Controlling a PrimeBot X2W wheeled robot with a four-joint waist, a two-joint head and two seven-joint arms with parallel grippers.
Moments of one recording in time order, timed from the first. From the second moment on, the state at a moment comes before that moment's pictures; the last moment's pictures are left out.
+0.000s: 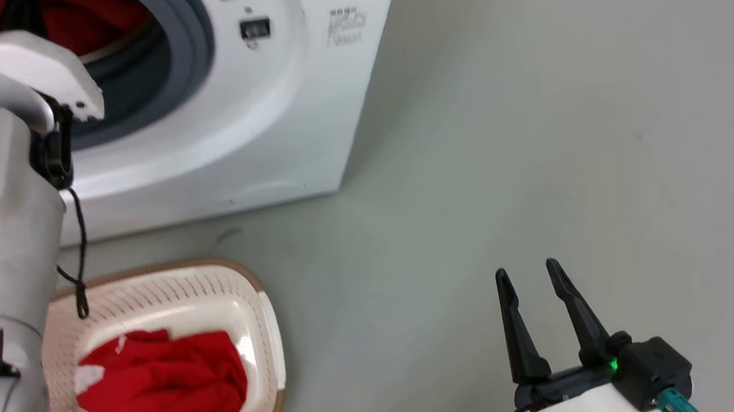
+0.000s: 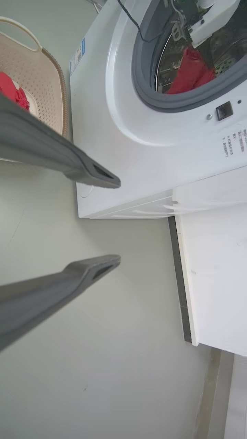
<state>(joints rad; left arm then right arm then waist) -1.04 0.35 -0.06 1.03 -0.31 0.01 -0.26 -0.02 -0.05 0.23 -0.03 0.21 0.13 -0.19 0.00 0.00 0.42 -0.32</state>
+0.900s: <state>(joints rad) -0.63 0.20 0.00 0.46 -0.21 -0.05 -0.26 0.22 -0.05 0.14 -0.18 0.17 0.13 -0.05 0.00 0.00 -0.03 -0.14</state>
